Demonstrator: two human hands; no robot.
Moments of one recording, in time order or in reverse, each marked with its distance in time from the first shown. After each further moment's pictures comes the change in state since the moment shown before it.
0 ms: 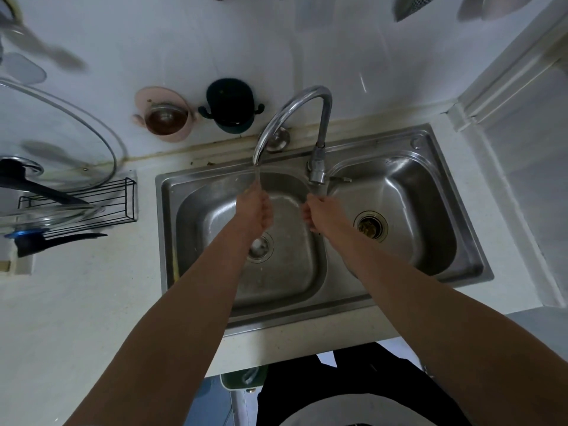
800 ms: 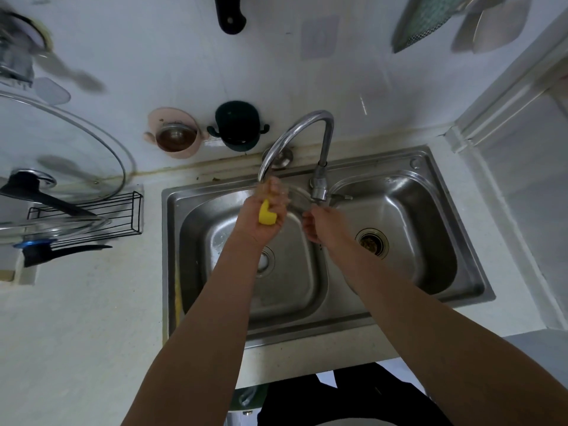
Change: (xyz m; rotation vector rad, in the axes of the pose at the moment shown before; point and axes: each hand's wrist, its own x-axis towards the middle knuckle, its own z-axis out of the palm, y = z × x) left_hand -0.015 0.017 0.008 -0.649 -0.572 -0.067; right_hand 0.004 -0.005 0.001 0.309 0.004 0.000
